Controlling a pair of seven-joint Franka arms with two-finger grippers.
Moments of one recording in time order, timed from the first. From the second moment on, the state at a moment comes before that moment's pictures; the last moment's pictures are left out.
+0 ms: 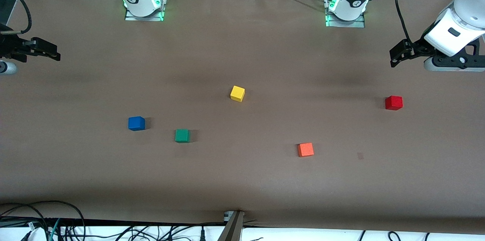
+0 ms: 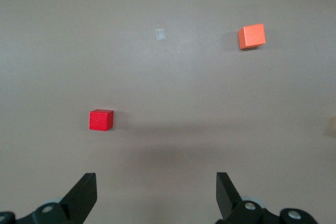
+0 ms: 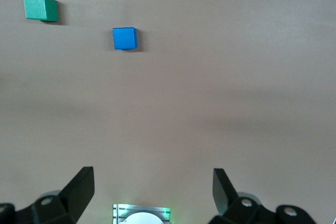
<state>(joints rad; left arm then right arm) 0.02 -0.04 -0.12 -1.69 0.03 1.65 -0.09 0.04 0.09 -0.09 -1.51 -0.02 1.45 -0.12</state>
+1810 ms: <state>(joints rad) 0.03 0.01 -0.11 -1.68 0.07 1.62 -0.09 0.04 0.09 -0.09 -1.51 -0.02 1.45 -0.12</state>
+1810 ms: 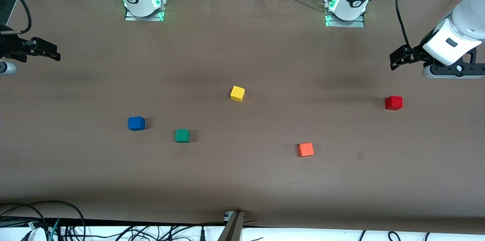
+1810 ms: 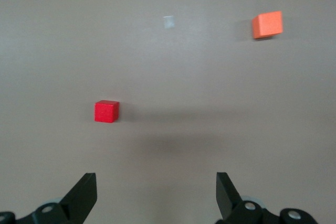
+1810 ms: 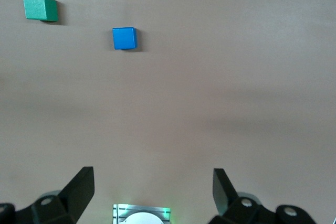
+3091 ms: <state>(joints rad) 0.28 0.24 -0.10 -2.12 0.10 2.21 0.22 0.04 0.09 -0.09 -1.51 -0.02 1.45 -0.12</state>
